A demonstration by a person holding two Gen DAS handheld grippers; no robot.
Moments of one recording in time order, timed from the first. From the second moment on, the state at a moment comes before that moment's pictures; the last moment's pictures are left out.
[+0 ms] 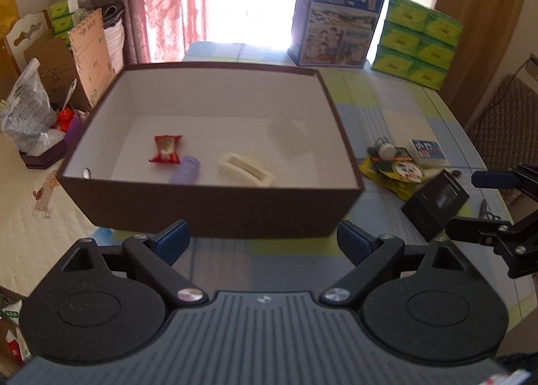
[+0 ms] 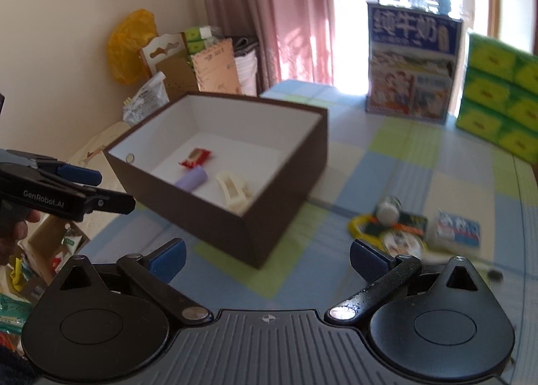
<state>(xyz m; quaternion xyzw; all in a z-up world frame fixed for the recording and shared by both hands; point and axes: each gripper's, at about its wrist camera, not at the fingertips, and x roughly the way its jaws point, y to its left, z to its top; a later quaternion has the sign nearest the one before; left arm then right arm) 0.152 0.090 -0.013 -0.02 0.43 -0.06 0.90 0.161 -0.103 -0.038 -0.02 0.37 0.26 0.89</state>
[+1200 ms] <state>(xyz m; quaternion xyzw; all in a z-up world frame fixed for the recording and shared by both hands) 0.174 -0.117 -0.071 0.04 0.46 -0.22 0.86 0.130 -0.326 -0.099 0.01 0.46 0.05 0.88</state>
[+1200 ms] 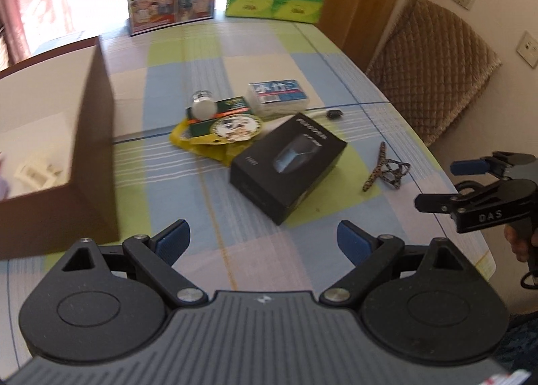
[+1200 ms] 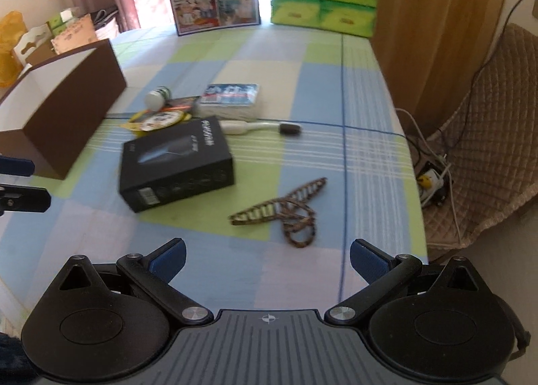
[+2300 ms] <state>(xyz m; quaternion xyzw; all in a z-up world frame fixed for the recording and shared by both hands) 0.274 -0.194 -0.134 0.17 0.45 -0.31 0.82 0.167 -0.361 -0.154 -0.06 0.47 0.12 0.87</state>
